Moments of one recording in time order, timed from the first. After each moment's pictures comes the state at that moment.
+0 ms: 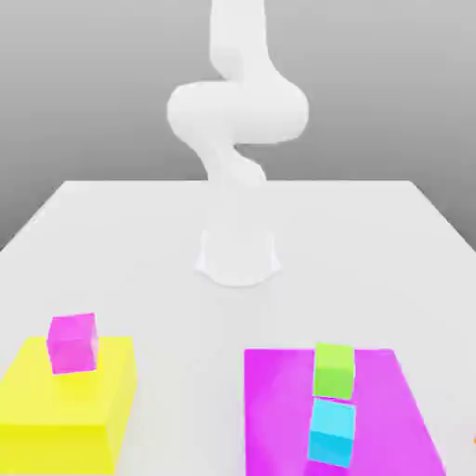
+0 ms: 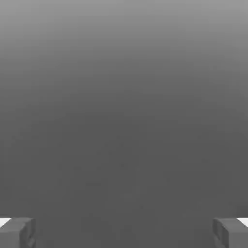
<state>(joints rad) 0.01 -0.71 0.04 -2.29 -0.02 2.32 0.80</state>
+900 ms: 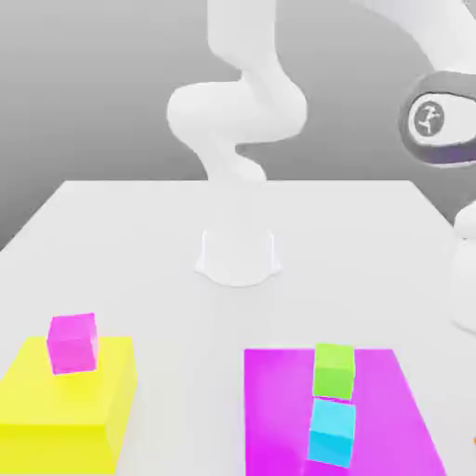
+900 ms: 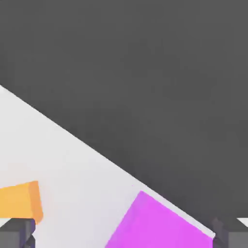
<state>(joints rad) 0.23 0.27 0.32 -2.18 -0.27 2.53 0.87</state>
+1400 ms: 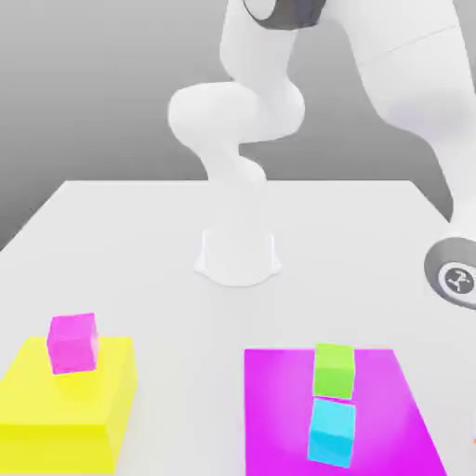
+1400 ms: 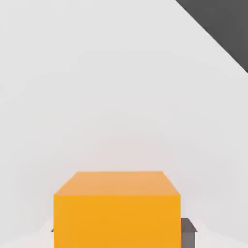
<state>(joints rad) 0.36 0.61 0.28 -2.12 -0.36 2.69 0.91</state>
